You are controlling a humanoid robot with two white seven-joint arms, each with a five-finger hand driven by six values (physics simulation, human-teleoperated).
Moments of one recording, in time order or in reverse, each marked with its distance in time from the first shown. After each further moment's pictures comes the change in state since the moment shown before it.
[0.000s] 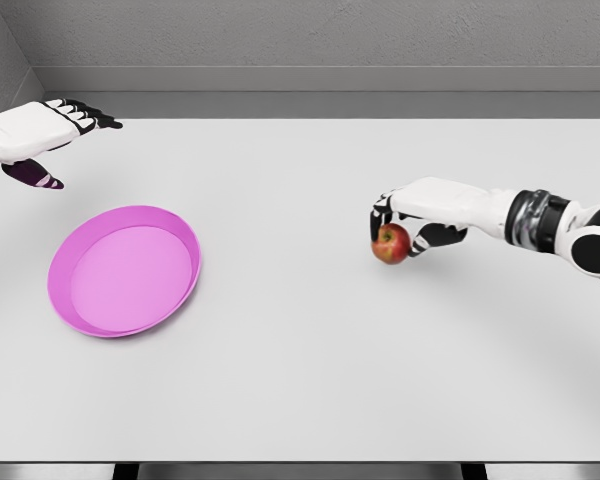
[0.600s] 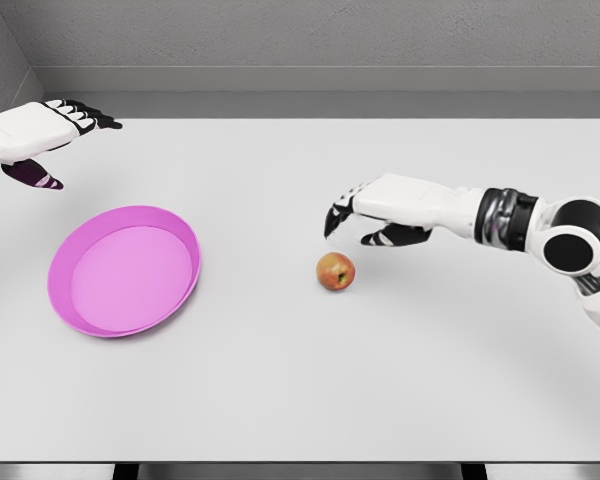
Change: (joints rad) left arm 0.000 0.000 0.001 0.000 -0.002 0.000 -0.002; right arm -0.015 0.077 -0.009 0.000 -0.002 -0.079 0.000
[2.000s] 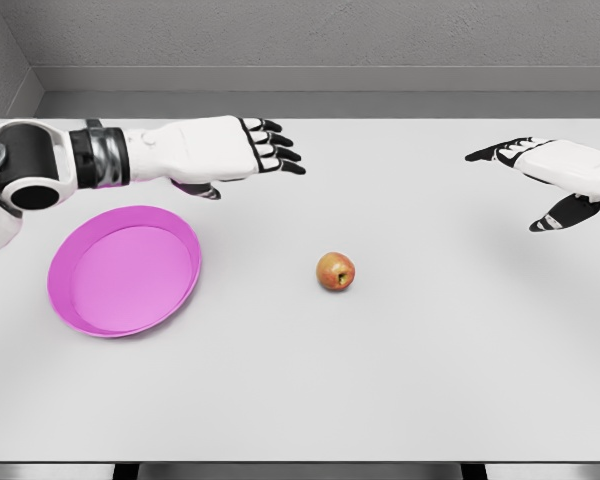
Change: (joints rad) left arm -0.236 -0.165 -0.392 -0.330 -0.002 0.000 -0.005; right arm 0.219 -0.257 -0.369 0.047 -0.003 -0.047 0.000
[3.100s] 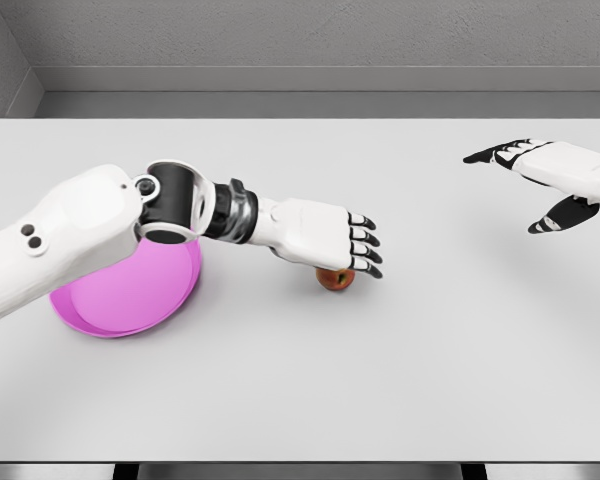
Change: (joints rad) left arm -0.130 -0.206 -0.354 0.028 -0.162 0.000 -0.006; right arm 0.003 0.000 0.003 -0.004 0.001 0.000 0.000
